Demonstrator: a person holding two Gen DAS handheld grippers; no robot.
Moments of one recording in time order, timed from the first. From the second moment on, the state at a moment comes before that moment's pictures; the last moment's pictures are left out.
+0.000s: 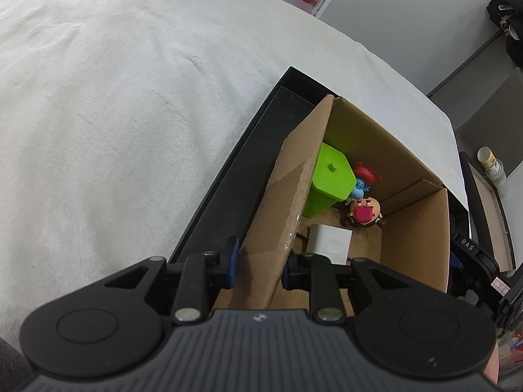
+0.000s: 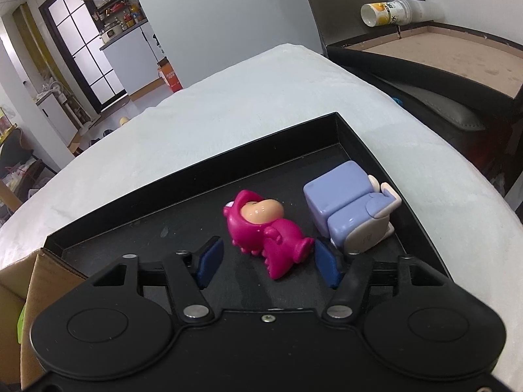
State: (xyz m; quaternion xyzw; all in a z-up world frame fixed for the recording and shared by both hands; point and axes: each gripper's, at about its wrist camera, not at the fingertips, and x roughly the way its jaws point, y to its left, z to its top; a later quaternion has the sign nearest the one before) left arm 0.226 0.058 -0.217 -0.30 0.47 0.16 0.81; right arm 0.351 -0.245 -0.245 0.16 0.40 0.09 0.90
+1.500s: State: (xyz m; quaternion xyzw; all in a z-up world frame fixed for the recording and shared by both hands) left arm 0.227 0.051 -0.214 -0.28 0.48 0.16 0.82; right arm 0.304 -0.256 -0.240 0.15 0.47 0.11 0.86
